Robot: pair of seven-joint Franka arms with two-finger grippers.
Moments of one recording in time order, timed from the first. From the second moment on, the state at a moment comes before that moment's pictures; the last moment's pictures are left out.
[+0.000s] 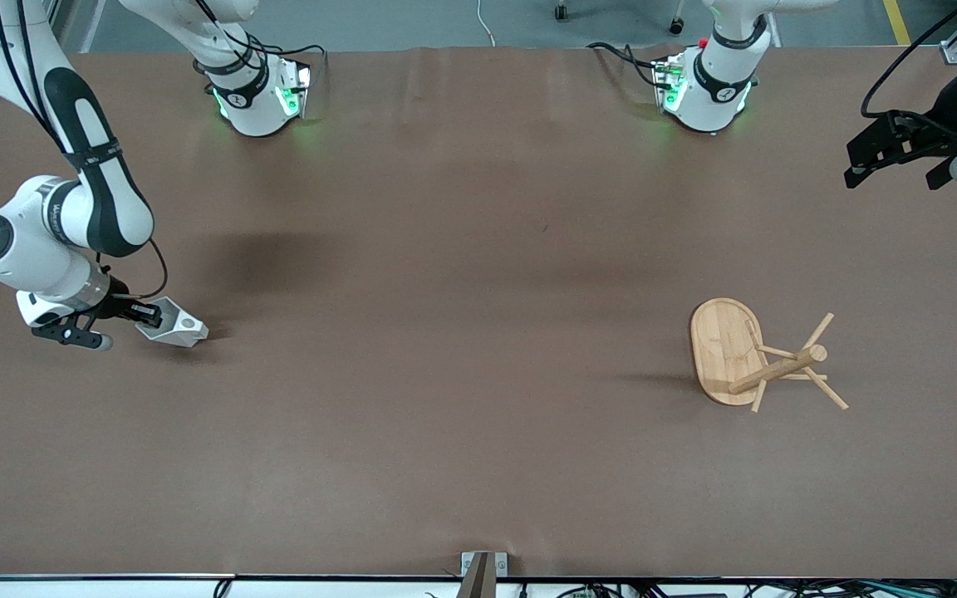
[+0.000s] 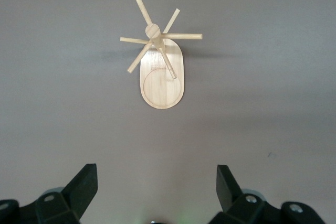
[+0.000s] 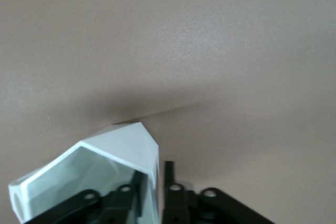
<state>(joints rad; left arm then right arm) -0.03 -0.05 -0.08 -1.49 -0.01 1.47 -0.07 -0.12 0.32 -0.10 -2.20 0.07 2.53 -0.03</state>
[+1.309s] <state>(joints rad) -0.03 -0.02 -0.09 -1.47 -0.01 1.47 -0.11 -0.08 0.31 0.28 -1.90 0.89 2.05 -0.26</state>
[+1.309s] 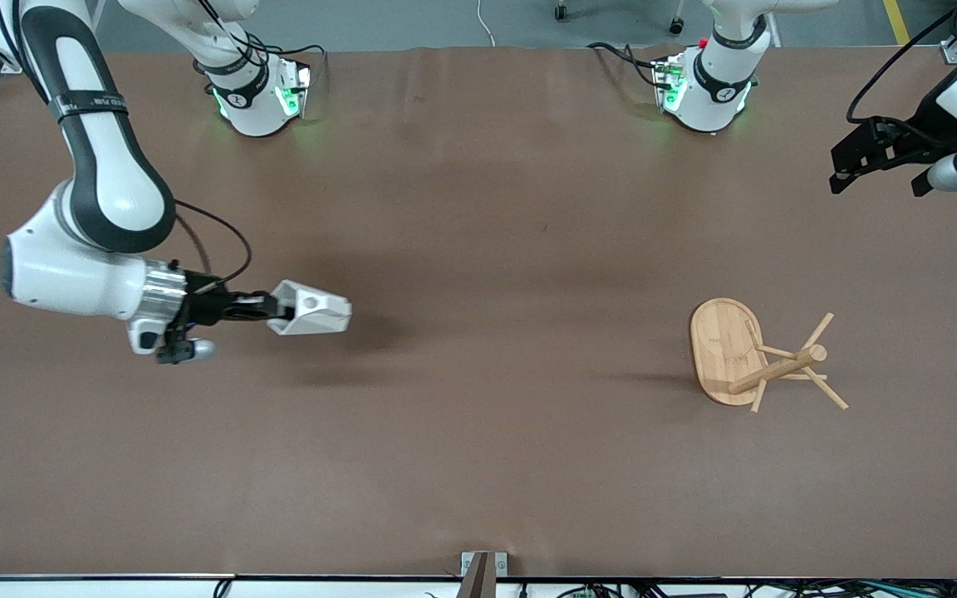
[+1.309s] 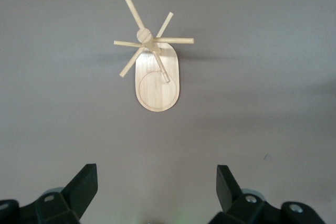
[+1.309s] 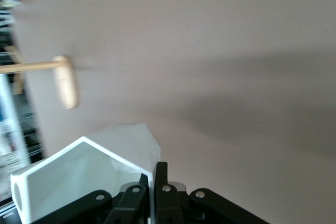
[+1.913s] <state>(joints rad) -0.05 -0.01 -0.09 -1.47 -0.01 1.46 0.33 -0.06 0.39 0.48 -1.89 1.46 1.95 -0.35</state>
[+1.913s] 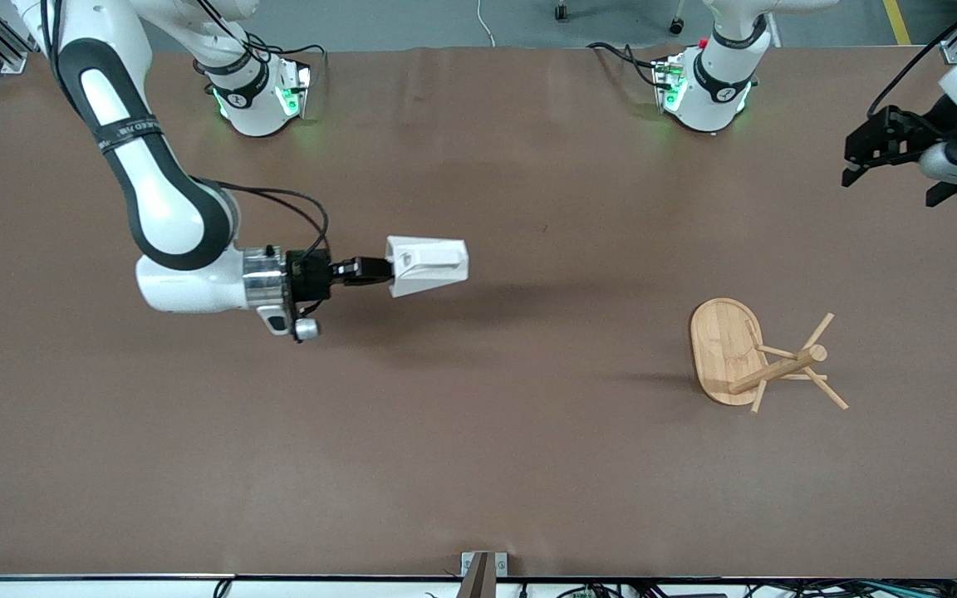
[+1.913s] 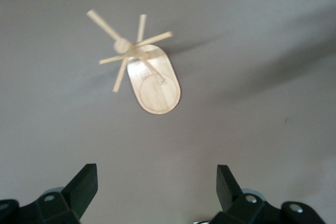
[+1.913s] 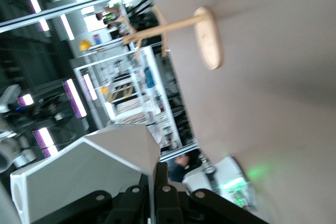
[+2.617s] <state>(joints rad) -0.06 0.10 -0.33 -1.51 -0.27 1.46 0.60 0.00 0.39 0.61 -1.89 1.56 2.07 -0.35</state>
